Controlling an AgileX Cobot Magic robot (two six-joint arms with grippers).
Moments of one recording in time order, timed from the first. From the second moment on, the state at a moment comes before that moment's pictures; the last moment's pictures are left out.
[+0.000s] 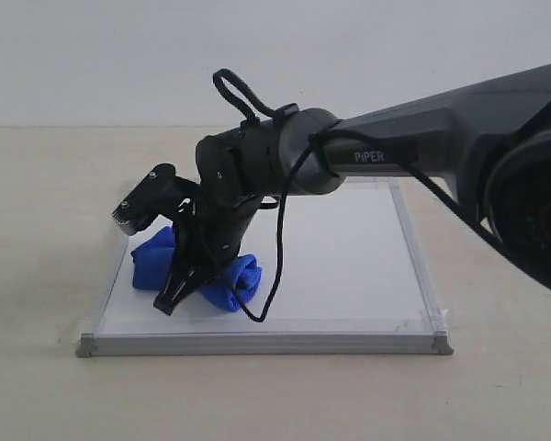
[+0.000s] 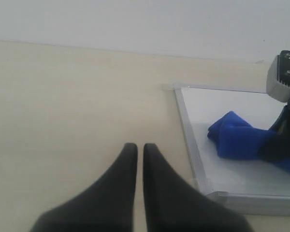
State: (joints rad) left arm 0.03 0.00 0.00 -0.08 0.34 -0.01; right arm 0.68 2.27 -1.65 0.10 0.62 -0.42
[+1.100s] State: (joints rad) left arm 0.03 0.00 0.00 -0.08 0.34 -0.01; right arm 0.56 2.27 -1.66 -0.22 0.69 -0.01
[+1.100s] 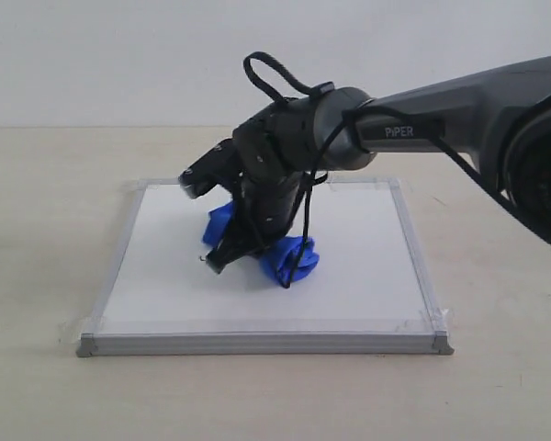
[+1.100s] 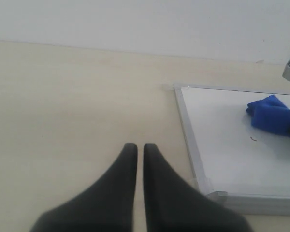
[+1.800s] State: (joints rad) left arm 0.03 0.00 0.00 -0.08 0.34 -0.01; right arm 0.62 2.27 -1.69 0.19 0.68 -0.45
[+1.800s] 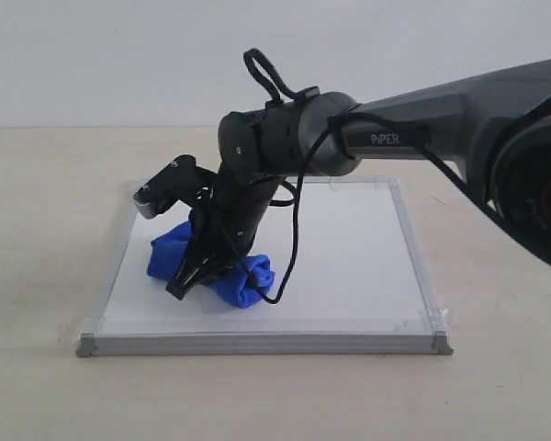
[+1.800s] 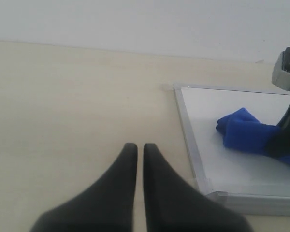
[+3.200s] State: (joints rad) left arm 0.03 0.00 0.00 -0.08 0.34 -0.01; right arm 0.67 2.39 -1.89 -0.21 0.67 0.01
